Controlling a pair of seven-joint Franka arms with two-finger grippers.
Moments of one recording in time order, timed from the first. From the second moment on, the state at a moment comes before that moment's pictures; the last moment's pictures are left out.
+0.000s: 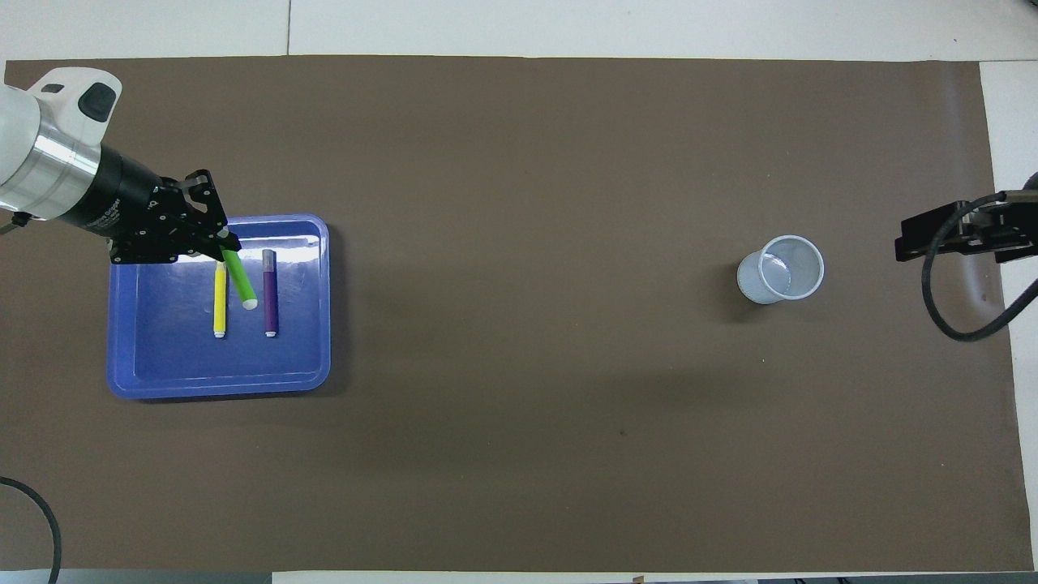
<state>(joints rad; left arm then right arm) 0.02 0.12 -0.18 -1.58 -0.38 1.57 -0.75 0.03 -0.01 0.01 -1.54 0.09 1.51 0.06</state>
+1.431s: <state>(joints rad) -0.11 -0.08 -0.33 -1.95 -1.01 2.01 -1.62 0.38 0.01 0.05 -1.67 0.50 1.96 0.80</state>
